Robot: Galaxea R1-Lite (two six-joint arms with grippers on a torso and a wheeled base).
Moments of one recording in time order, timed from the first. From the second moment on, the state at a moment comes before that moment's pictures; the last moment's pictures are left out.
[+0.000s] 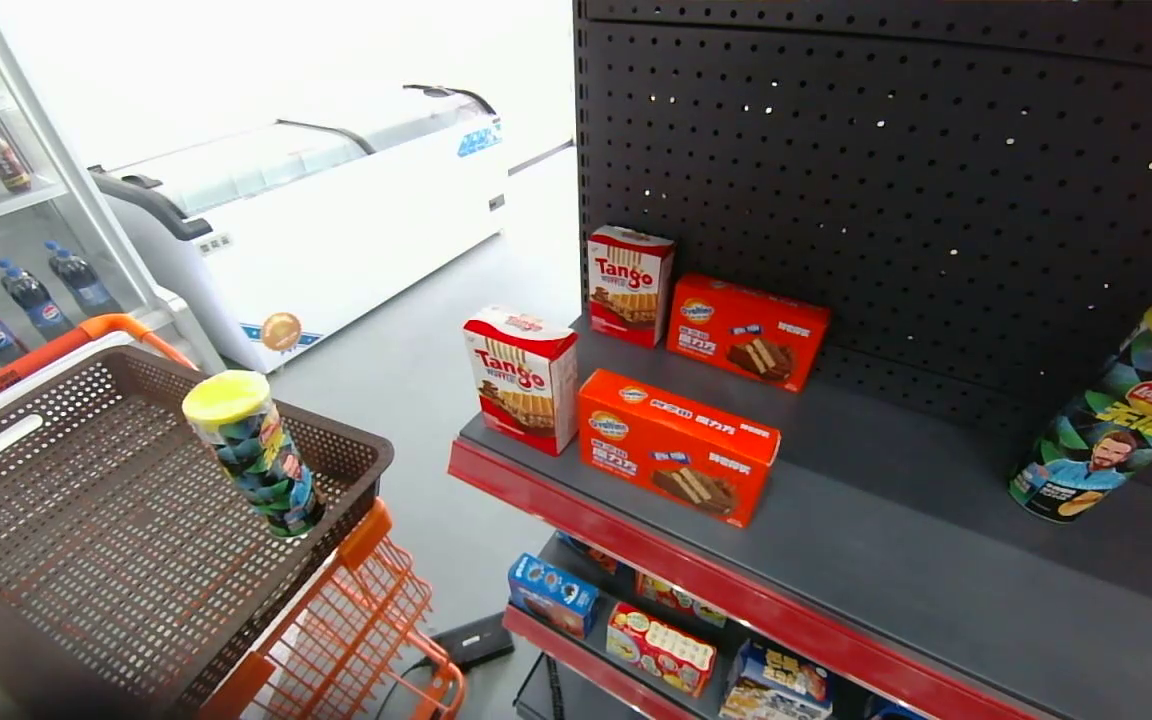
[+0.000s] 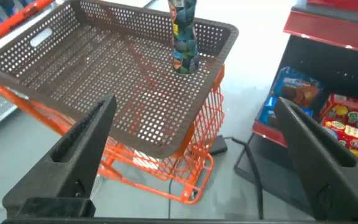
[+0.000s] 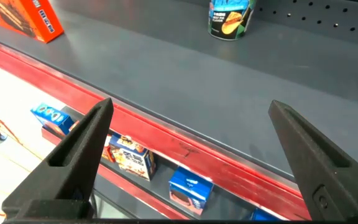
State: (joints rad) left arm 0.00 0.28 -0.22 0.06 0.11 0.06; right arm 0.01 0.01 0.00 0.00 -0.01 0.01
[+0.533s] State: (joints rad) left arm 0.20 0.95 -0.41 -0.19 -0.07 0.14; right arm 0.01 0.01 0.00 0.00 -0.01 0.01
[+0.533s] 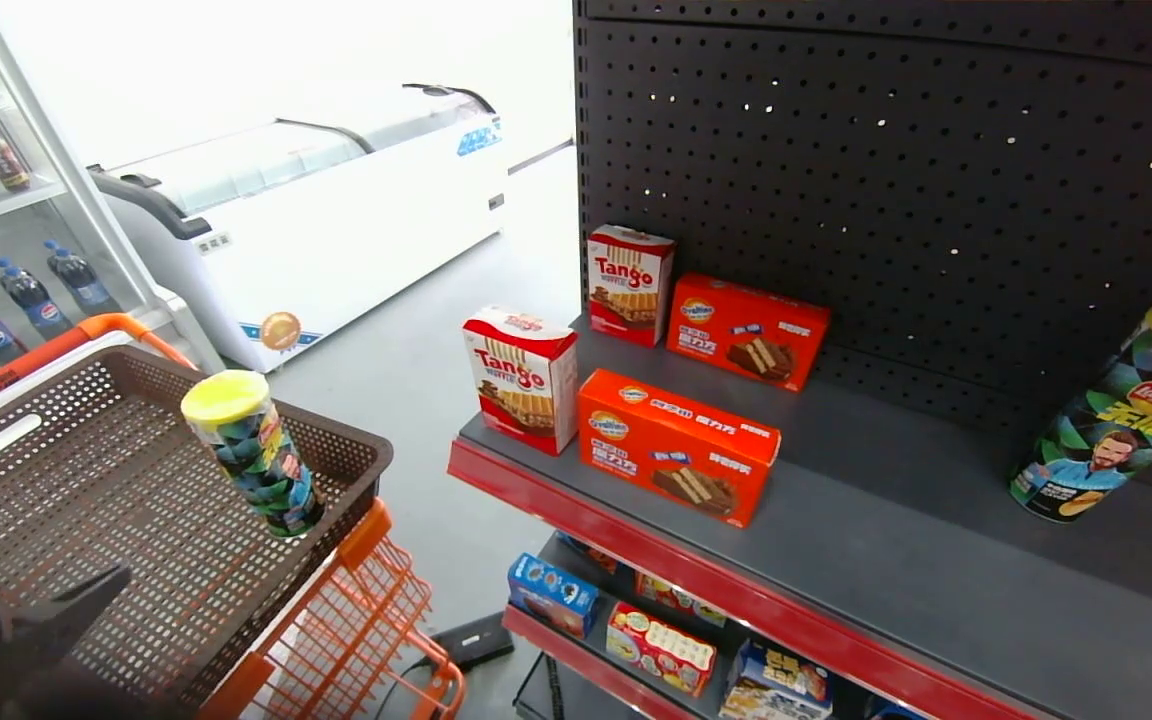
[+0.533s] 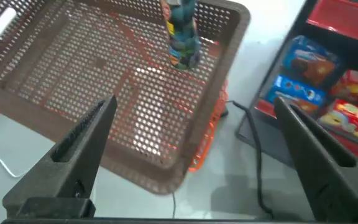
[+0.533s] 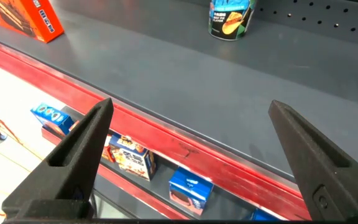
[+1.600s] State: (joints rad) left arm 0.13 1.85 -0.43 -1.25 0.04 0.11; right arm 0.01 0.01 0.00 0.00 -0.01 0.01
